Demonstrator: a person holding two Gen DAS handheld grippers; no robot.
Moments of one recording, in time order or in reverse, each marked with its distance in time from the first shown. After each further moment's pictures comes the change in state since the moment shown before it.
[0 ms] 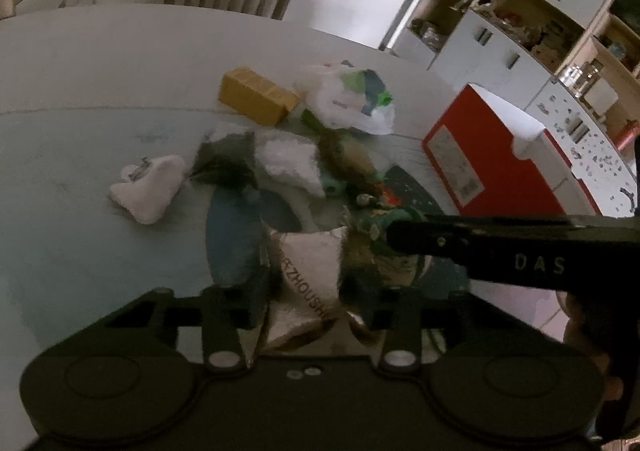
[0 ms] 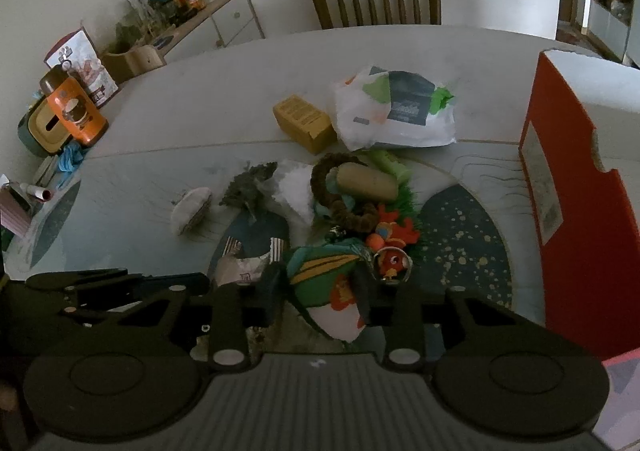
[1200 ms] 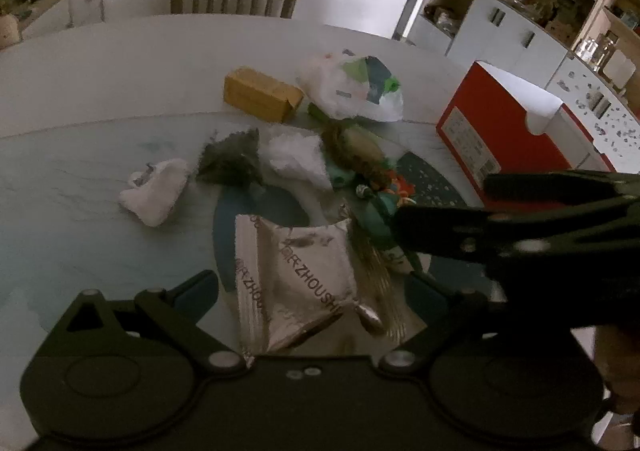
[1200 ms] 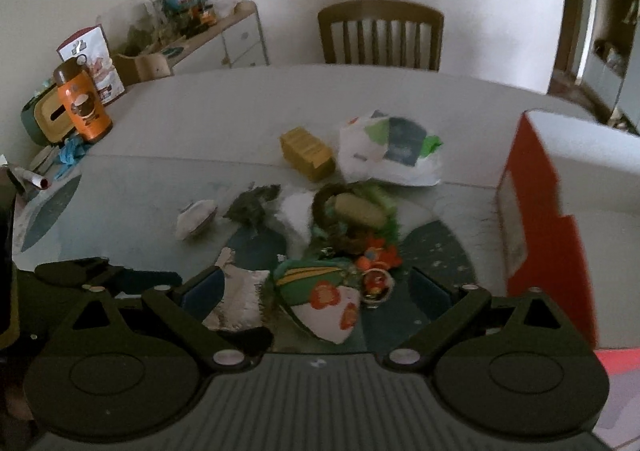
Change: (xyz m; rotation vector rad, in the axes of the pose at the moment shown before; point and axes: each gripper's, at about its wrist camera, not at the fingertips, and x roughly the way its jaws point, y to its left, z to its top) left arm 0.003 -0.015 -0.005 0.086 0.023 0.074; right arm -0.027 0.016 -0.004 -0.103 -0.080 -0.050
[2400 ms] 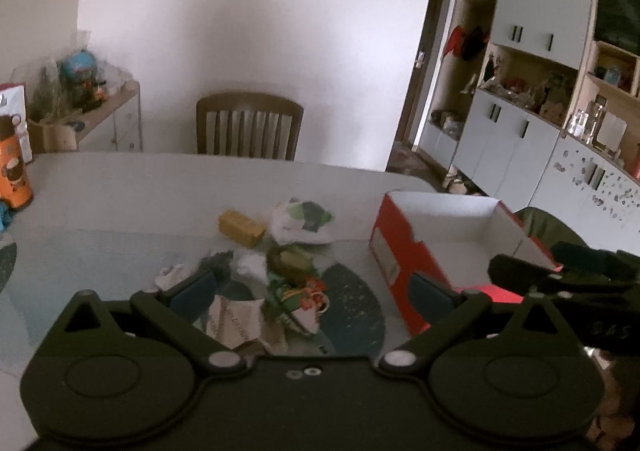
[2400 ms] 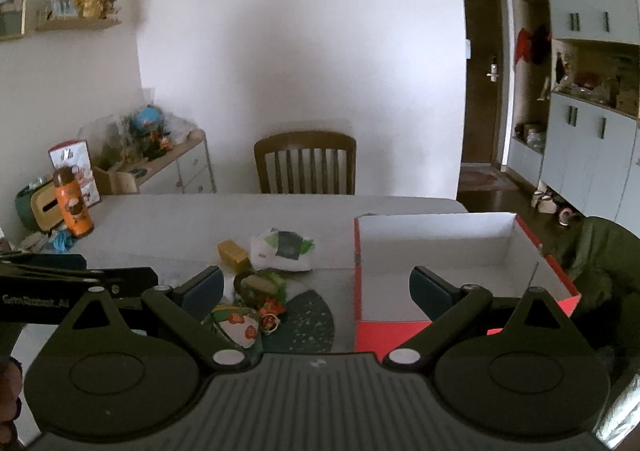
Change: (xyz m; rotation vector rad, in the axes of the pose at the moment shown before) left arm -0.157 -0.108 -0.021 0.004 -0.360 0.101; right arm -0.201 -0.039 -0.063 0.032 -0.395 -0.184
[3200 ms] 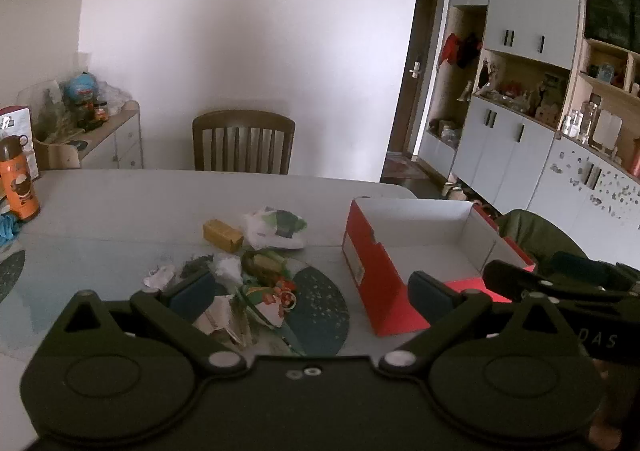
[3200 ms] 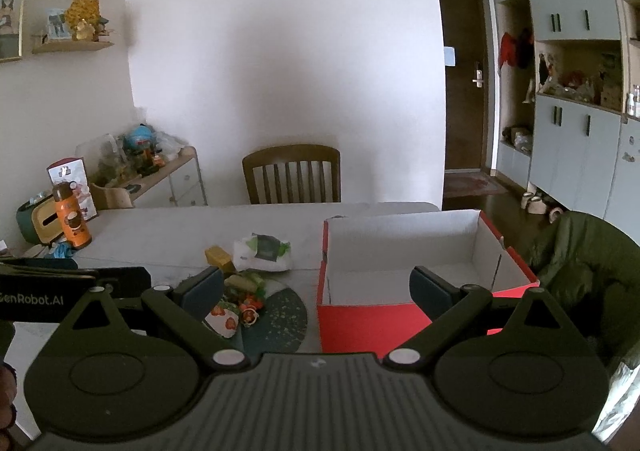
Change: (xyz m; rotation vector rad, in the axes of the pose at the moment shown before) left arm -0.046 -0.061 -0.010 0.033 -0.051 0.002; right arm -0.049 -0.043 -0.016 0.047 -0.052 -0.012
